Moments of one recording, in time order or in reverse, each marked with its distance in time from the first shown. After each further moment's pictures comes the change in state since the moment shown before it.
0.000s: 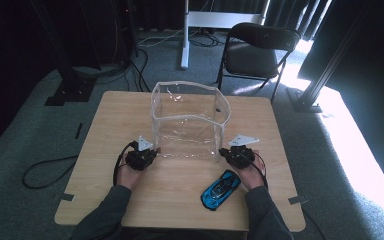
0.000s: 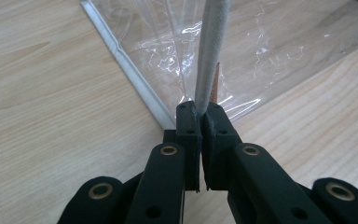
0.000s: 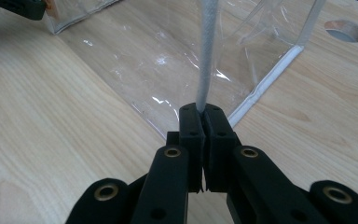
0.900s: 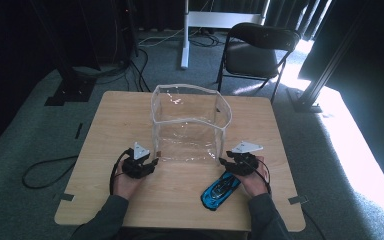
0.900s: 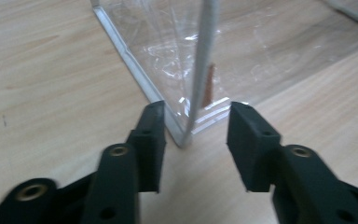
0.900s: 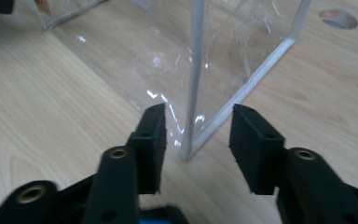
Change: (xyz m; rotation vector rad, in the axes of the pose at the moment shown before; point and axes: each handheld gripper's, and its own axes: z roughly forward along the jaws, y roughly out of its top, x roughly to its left) left arm -0.016 -0.015 -0.027 -0.040 0.018 -0.039; right arm 0.008 -0.018 -0.013 -0.005 -0.023 0.009
